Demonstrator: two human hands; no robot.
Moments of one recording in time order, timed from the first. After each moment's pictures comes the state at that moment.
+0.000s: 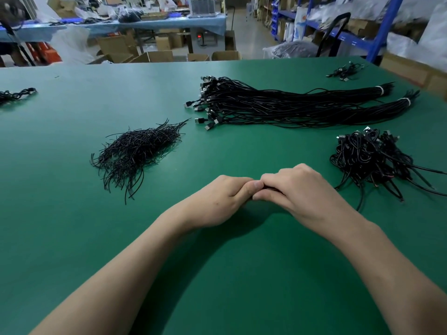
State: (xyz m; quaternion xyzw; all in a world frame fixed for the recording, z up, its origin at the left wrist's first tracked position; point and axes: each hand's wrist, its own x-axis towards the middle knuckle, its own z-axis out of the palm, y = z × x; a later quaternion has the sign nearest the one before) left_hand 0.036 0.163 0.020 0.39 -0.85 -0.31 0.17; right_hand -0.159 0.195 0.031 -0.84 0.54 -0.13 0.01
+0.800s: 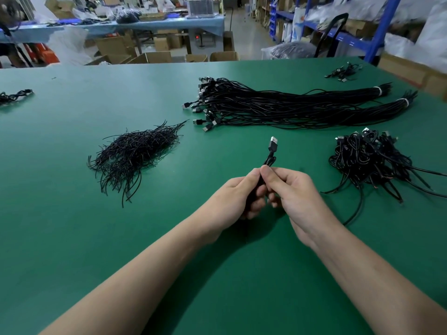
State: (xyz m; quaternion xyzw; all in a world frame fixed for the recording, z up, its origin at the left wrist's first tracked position) left_hand 0.008 0.175 0.011 0.38 -0.63 -0.61 0.30; right_hand -0.133 0.195 0.010 -0.45 0.51 -0.54 0.50
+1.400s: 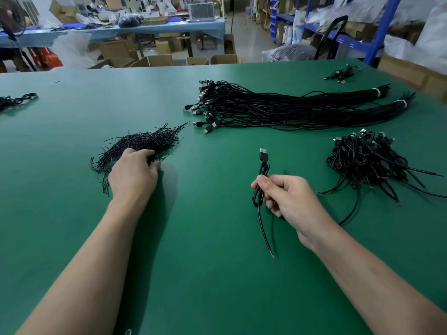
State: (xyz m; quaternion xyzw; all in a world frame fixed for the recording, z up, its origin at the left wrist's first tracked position) left_hand 0.148 0.097 0.002 0.76 -0.61 0.03 0.24; right_hand -0.140 0.200 0.004 -0.50 0.55 -0.48 0.47
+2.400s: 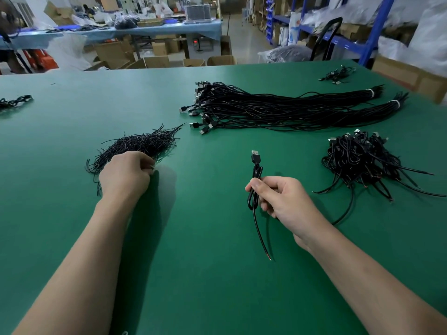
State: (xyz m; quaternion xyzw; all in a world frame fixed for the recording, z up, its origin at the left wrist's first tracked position) left_hand 0.157 0.092 0.005 0.75 -0.61 0.00 0.25; right_hand -0.143 0.198 -0.004 -0.53 0.54 -0.47 0.45
